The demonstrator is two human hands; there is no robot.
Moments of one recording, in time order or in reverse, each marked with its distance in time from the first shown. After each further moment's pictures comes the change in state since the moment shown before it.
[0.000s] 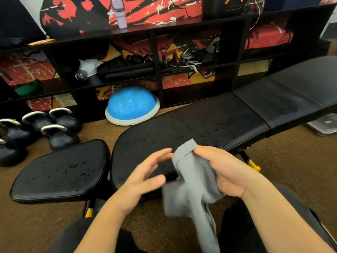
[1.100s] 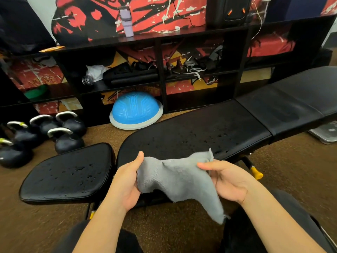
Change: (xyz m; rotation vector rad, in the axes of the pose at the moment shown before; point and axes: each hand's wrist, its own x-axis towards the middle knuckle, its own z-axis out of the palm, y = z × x) left_hand 0.005 0.022 -0.010 -0.634 0.660 -0.469; right_hand 0.021 0.025 -0.028 0.406 -0.193 0.076
